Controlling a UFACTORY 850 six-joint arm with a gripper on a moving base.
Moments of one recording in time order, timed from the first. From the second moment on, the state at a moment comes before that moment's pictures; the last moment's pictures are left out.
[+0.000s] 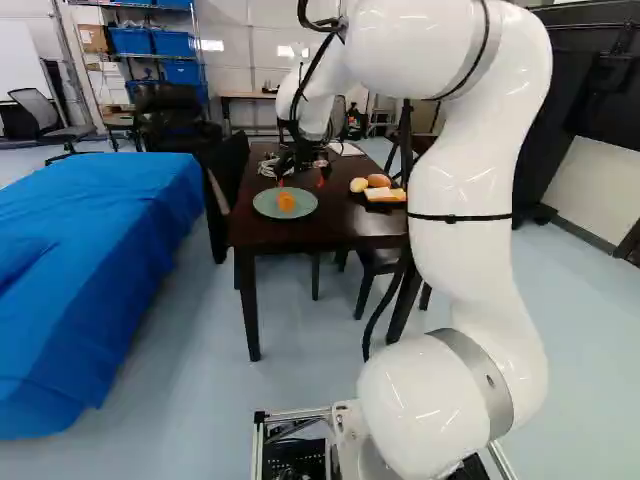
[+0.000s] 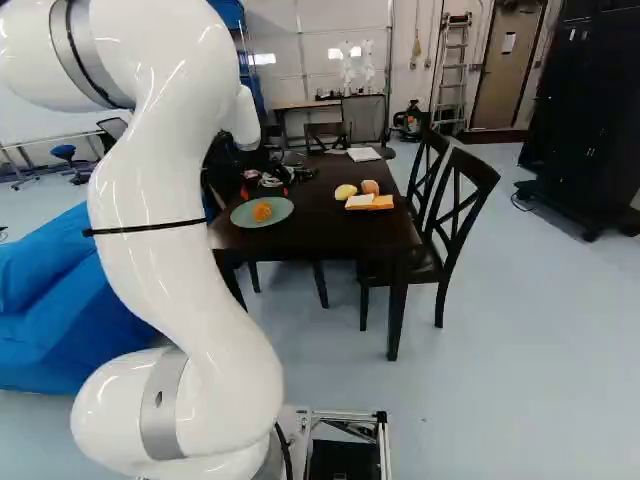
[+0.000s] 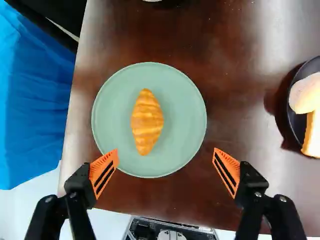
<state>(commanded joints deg) 10.7 -23.4 -78.9 1.8 -33.4 0.0</state>
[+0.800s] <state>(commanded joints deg) 7.3 -14.3 -68.5 1.8 -30.2 0.0</state>
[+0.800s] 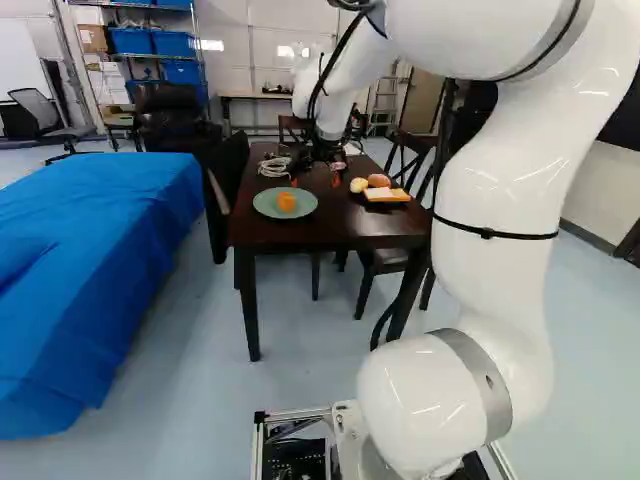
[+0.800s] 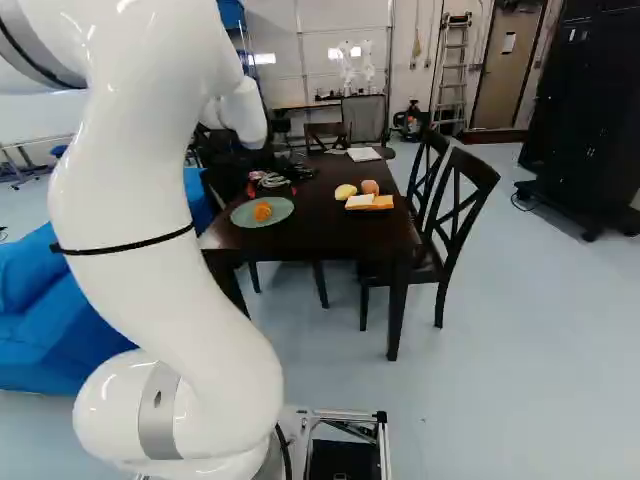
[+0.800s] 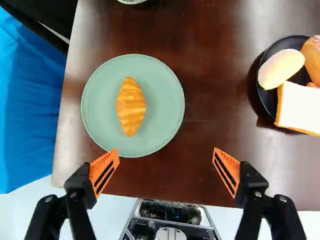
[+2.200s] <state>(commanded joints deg) 5.6 -8.9 -59.0 1.6 -21.3 0.0</state>
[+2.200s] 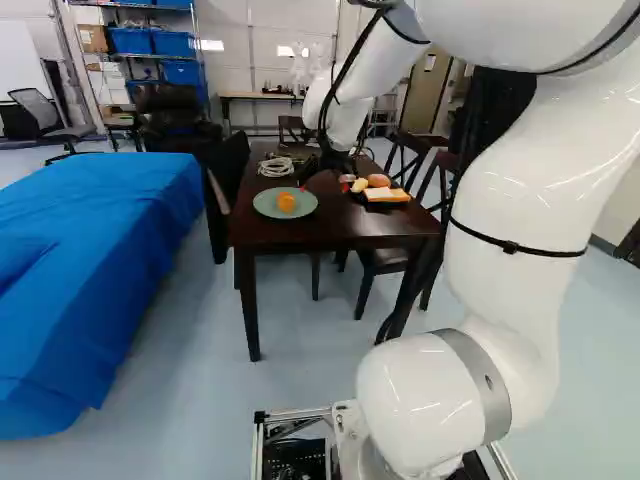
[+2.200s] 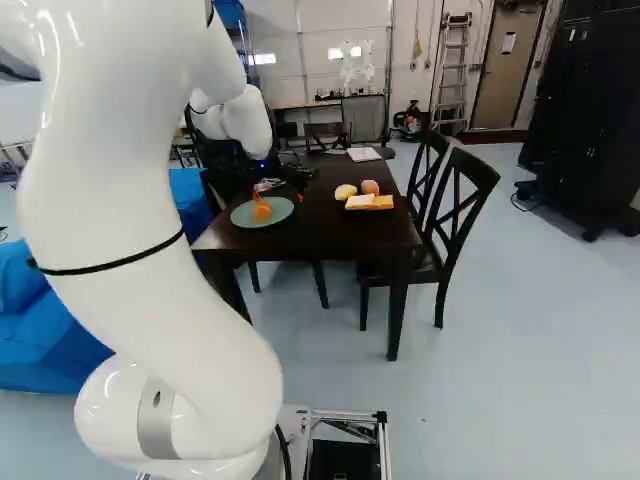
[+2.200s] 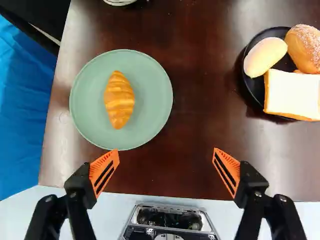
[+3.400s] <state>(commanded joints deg) 3.1 2.2 -34.8 0.9 10.7 0.0</state>
